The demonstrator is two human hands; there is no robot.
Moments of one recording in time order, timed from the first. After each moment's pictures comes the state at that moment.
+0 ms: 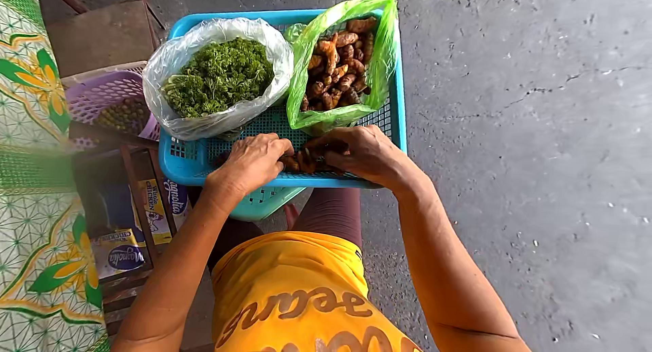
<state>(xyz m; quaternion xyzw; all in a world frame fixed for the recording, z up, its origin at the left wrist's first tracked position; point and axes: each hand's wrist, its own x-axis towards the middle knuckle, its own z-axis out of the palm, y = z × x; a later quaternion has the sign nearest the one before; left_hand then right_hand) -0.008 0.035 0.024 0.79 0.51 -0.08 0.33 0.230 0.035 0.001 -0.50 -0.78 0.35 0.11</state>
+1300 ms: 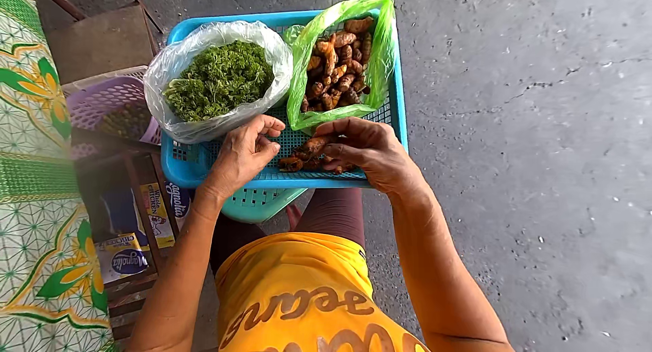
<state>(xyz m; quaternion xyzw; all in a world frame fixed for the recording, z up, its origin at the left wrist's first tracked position) -0.034 0.025 0.007 0.69 0.53 0.26 0.41 0.222 0.021 0.006 -0.45 -0.53 0.63 0.34</state>
